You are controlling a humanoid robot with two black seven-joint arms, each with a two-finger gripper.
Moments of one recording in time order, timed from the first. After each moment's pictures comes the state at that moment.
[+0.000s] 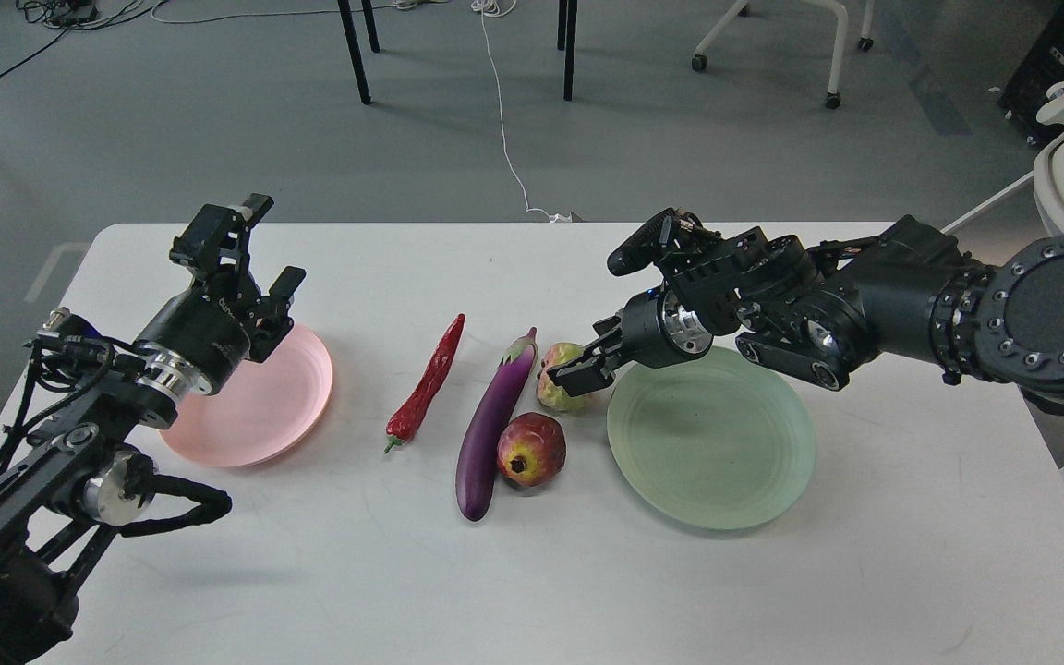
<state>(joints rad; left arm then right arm) -0.23 0.44 -1.10 -1.36 0.70 -0.07 -0.21 1.41 0.00 -0.84 0.69 -0.98 0.13 0.49</state>
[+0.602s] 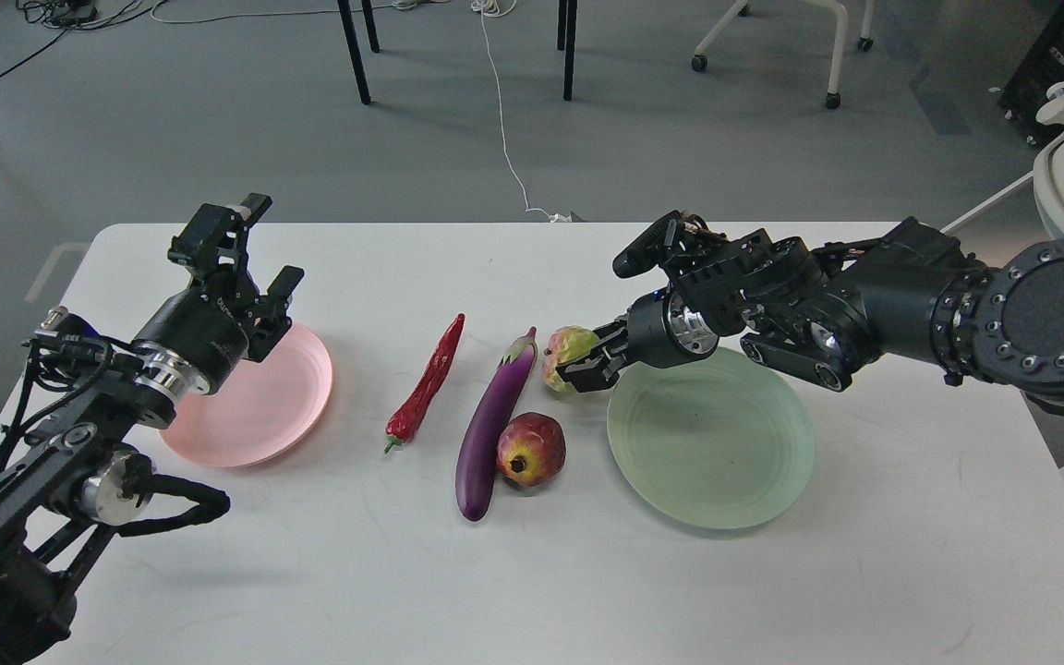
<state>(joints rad) -0.23 0.44 -1.11 -1.36 0.70 -0.07 -0.21 1.46 0.00 -0.85 0.70 -0.99 0.13 0.49</state>
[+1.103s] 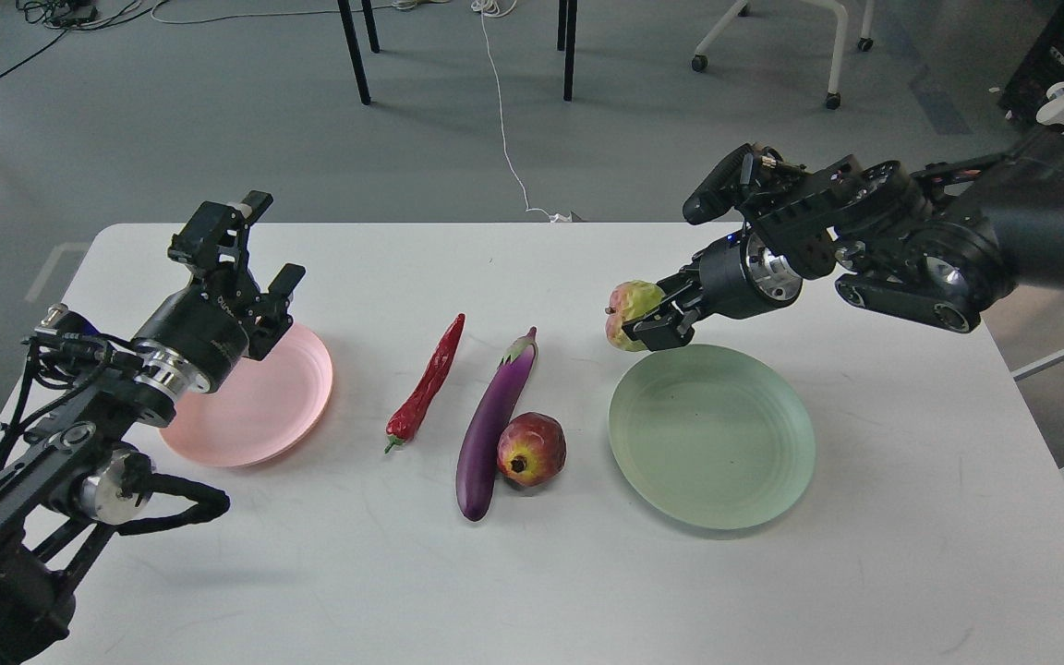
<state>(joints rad) -0.23 0.44 -1.10 -1.38 0.70 -0.07 -0.21 1.63 -0.31 -0.87 0.98 -1.21 0.13 0.49</state>
